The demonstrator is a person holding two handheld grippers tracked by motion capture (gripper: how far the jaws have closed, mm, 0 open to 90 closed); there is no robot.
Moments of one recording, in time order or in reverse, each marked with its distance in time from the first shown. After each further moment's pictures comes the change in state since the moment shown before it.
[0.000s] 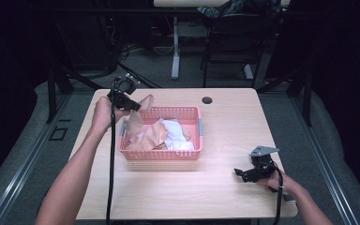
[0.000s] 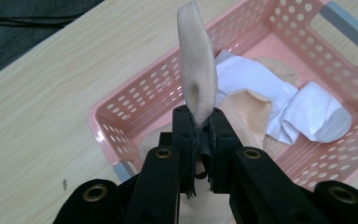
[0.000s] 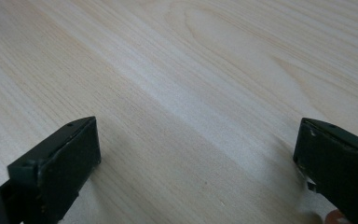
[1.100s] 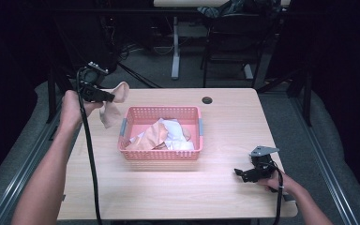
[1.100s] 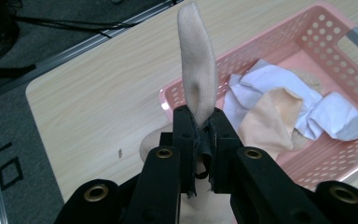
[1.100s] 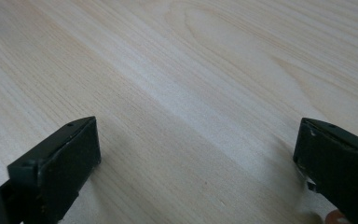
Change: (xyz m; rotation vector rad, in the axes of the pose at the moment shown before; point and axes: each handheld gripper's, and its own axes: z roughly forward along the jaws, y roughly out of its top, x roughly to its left) left arm 0.048 -0.029 -0.066 -0.072 0.075 -0.096; right arm 0.000 0.000 0.000 0.003 -0.001 -0.002
